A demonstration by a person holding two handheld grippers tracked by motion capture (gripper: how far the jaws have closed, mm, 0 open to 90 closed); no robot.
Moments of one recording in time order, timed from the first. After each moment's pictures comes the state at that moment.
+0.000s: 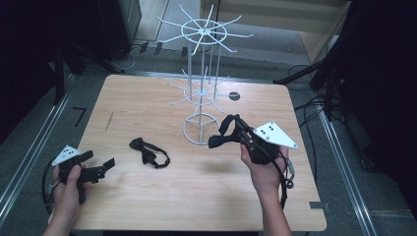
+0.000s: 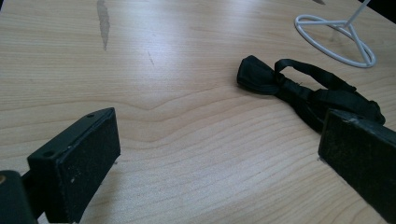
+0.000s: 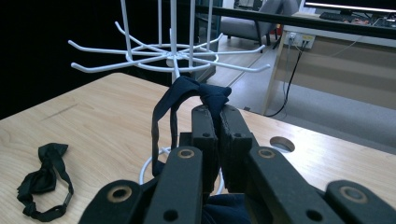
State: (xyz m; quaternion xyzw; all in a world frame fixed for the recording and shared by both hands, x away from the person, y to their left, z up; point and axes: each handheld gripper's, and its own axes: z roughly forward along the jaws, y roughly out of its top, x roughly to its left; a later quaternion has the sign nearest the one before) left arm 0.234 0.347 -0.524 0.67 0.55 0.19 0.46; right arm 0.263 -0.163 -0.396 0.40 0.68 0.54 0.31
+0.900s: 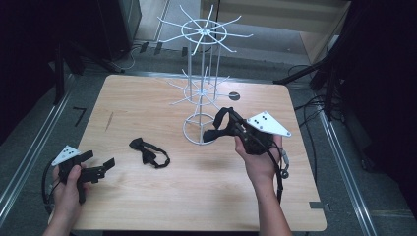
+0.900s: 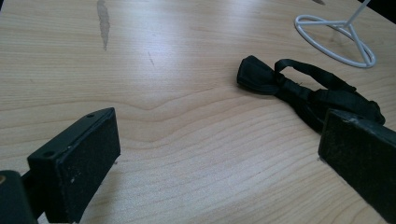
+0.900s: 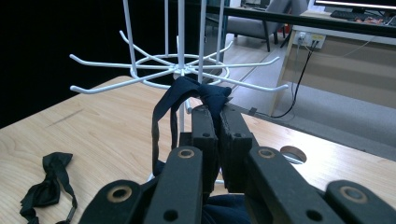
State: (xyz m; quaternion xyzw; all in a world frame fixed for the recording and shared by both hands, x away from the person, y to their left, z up) left arm 0.234 0.347 -0.524 0.67 0.55 0.19 0.46; right arm 0.283 -0.150 -0.387 0.39 0.68 0.54 0.30
